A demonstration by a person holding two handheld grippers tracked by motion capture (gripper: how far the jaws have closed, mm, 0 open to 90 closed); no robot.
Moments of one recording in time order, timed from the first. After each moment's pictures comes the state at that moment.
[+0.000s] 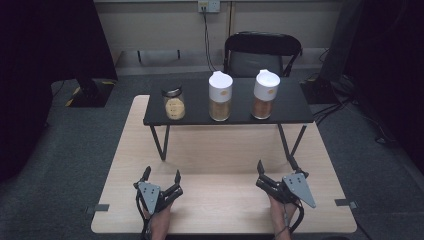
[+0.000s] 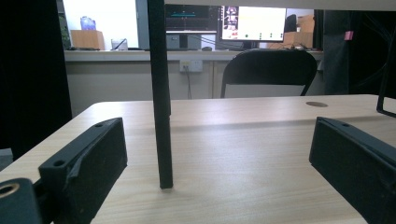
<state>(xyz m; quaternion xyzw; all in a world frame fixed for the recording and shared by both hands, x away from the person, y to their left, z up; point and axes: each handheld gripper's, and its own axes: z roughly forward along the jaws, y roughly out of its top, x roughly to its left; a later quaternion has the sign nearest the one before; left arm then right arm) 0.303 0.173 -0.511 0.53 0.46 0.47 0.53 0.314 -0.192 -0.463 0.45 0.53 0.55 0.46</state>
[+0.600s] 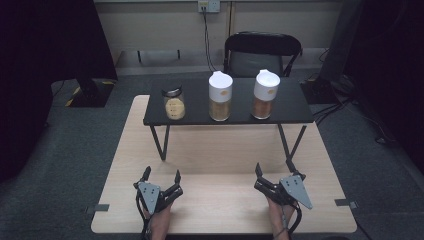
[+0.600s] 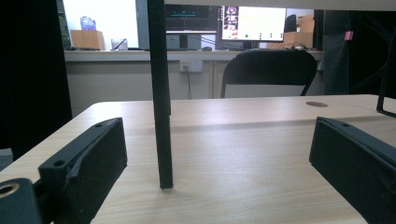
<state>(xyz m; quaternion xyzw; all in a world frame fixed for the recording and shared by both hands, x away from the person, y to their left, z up) 0.303 0.173 -0.511 0.53 0.46 0.47 0.53 0.316 -0.191 -0.478 0.45 0.54 0.54 0.46</state>
